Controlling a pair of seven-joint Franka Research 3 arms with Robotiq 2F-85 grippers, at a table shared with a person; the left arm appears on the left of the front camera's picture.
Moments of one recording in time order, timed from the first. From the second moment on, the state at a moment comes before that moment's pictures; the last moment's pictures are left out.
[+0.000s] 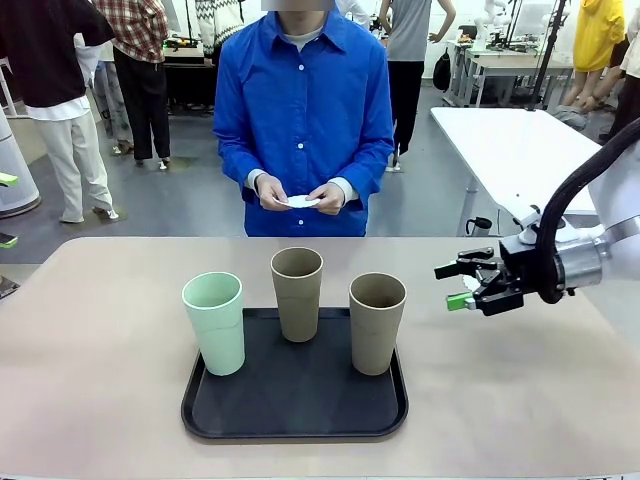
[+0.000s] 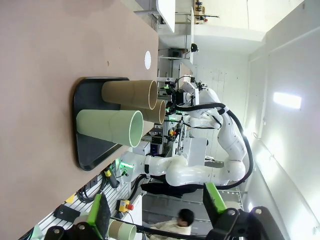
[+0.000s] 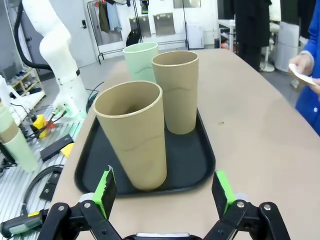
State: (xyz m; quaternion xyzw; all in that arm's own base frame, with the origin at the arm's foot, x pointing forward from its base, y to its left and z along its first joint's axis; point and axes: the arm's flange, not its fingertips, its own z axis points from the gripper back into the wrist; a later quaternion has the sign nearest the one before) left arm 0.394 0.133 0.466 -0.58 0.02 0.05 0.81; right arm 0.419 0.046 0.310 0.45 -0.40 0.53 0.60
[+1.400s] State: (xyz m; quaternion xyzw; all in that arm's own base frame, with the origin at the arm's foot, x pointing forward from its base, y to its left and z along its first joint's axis) left arm 0.394 0.133 0.466 -0.58 0.02 0.05 0.81; right arm 0.411 0.085 0.276 0.47 -0.41 0.54 0.56
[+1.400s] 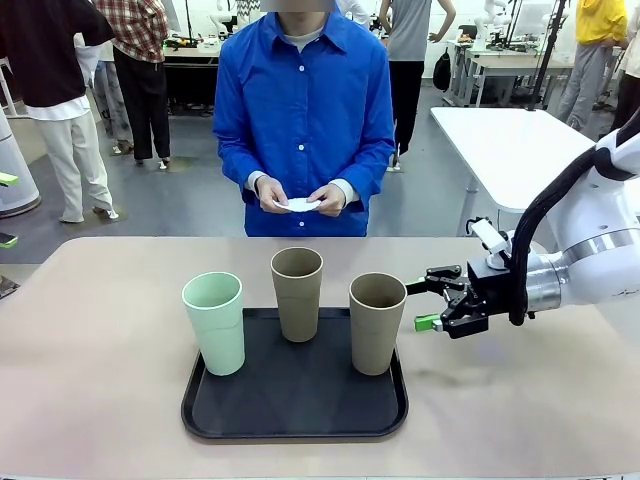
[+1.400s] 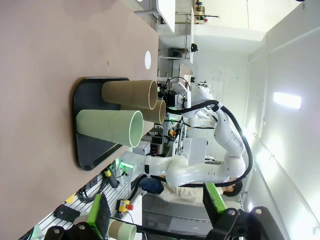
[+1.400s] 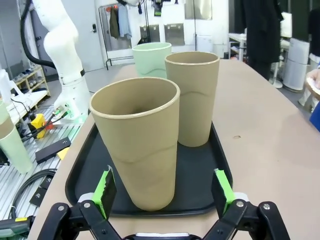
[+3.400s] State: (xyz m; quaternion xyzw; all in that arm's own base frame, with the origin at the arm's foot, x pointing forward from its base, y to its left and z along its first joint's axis) left arm 0.394 0.133 0.466 -0.58 0.02 0.05 0.81; right arm 0.409 0.139 0.243 0.50 -0.37 0.57 0.53
